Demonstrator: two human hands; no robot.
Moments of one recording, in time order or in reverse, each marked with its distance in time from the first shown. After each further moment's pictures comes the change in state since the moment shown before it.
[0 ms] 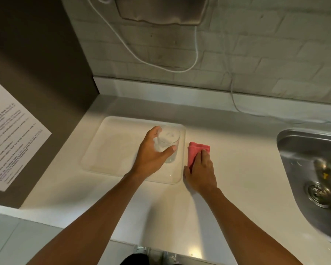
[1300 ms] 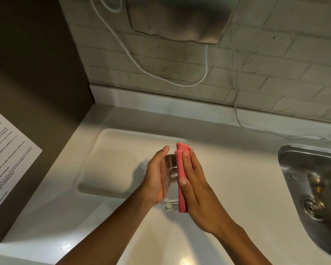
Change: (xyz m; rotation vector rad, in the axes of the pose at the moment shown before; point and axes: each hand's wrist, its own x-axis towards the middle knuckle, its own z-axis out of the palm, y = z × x) left_hand 0.015 0.016 -0.011 -0.899 -0.248 -0.502; right_hand -0.060 -0.090 -0.067 0.354 -0.116 -0.553
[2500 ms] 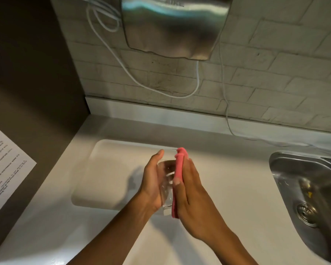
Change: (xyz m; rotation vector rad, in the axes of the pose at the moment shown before) left_hand -0.007 0.015 0.012 -0.073 -0.022 -0.078; right_hand 0.008 -0.056 -0.012 -0.140 0.035 0.074
